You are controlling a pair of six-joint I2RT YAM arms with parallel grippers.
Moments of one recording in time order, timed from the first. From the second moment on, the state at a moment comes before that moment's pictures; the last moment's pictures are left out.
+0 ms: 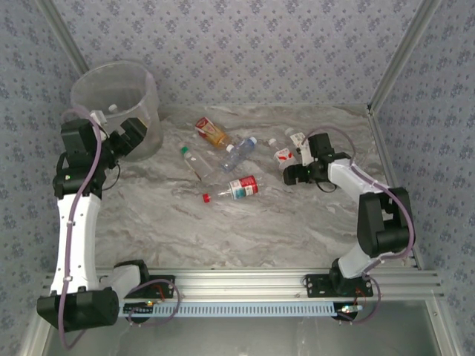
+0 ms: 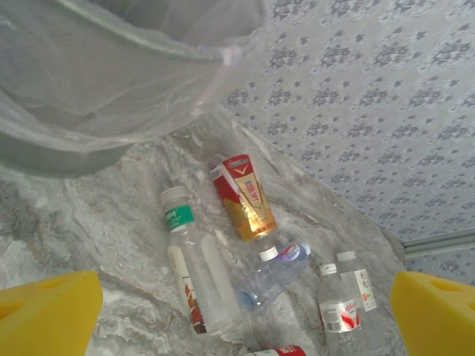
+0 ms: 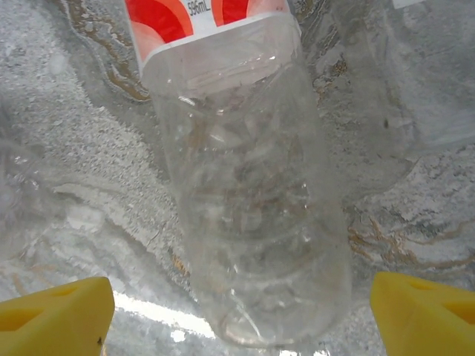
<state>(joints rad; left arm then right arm) 0.11 1.05 1.24 -0.67 0.31 -0.64 0.19 1.61 1.03 -0.54 -0.15 0.02</state>
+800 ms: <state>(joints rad) 0.11 1.06 1.23 -0.67 0.30 -0.65 0.30 1.88 1.22 -0.60 -0.04 -0.01</state>
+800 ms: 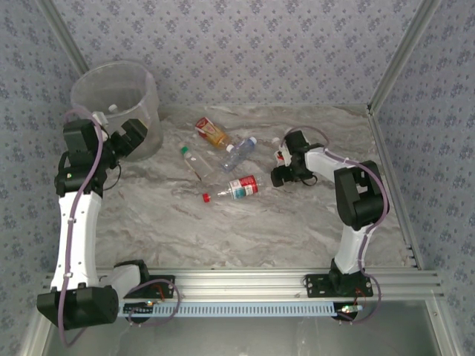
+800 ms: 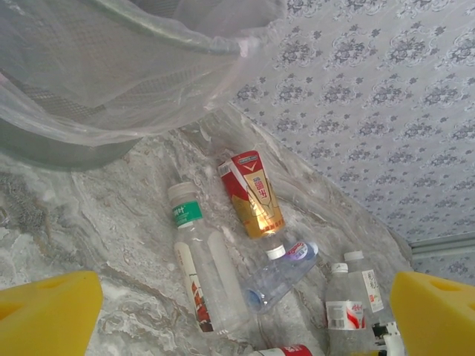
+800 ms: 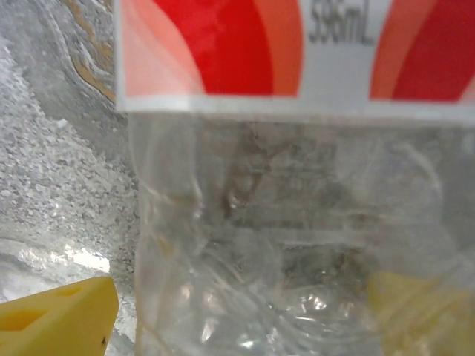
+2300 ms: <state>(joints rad) 0.02 1.14 1.18 -0.62 0.38 -0.66 0.36 1.52 0.95 -0.47 0.04 0.06</state>
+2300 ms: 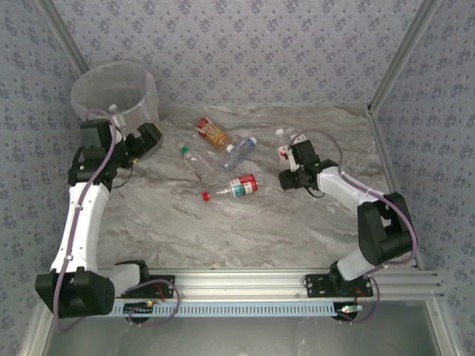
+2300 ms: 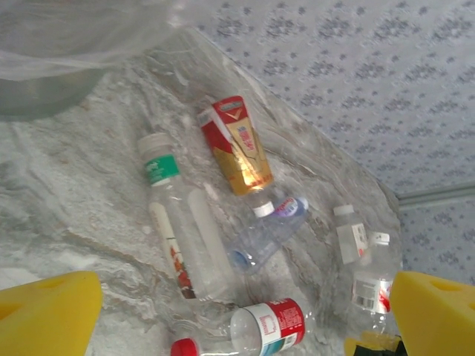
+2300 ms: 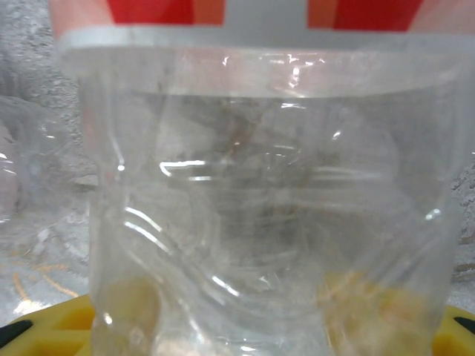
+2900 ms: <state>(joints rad) -0.26 1.32 1.24 -0.52 0.43 -0.62 0.52 1.28 0.88 -0.35 -0.04 0.11</state>
